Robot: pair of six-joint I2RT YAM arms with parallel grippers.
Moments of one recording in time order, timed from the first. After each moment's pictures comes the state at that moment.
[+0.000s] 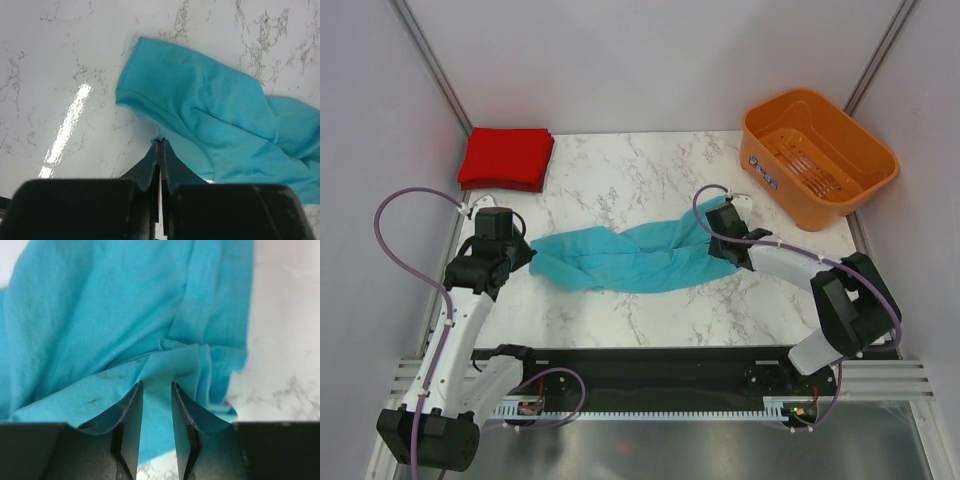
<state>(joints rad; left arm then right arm) -0.11 0.88 0.89 -0.78 -0.23 -0.60 0.50 1.56 0.81 -0.17 0.38 0.60</state>
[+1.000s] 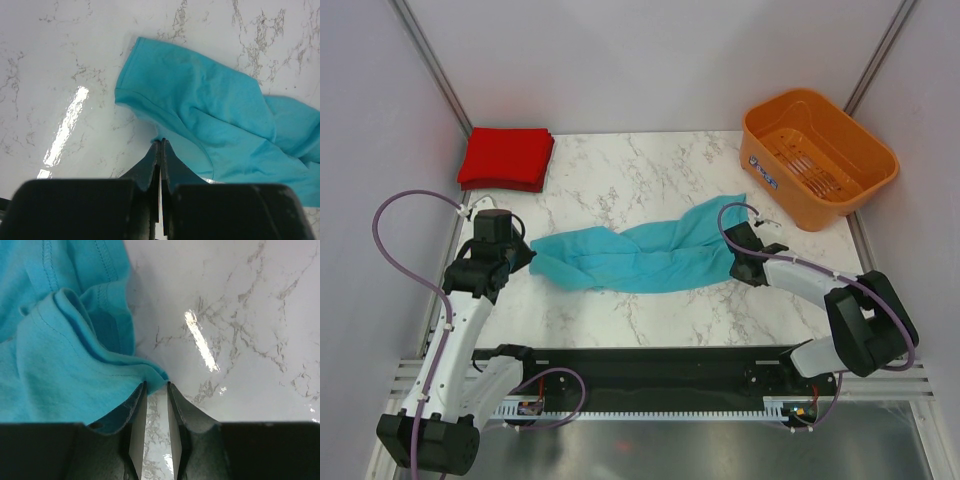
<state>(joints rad) -0.11 0.86 0.88 -0.78 -0.23 -0.60 0.44 1.43 0.67 -0.40 0.45 0.84</state>
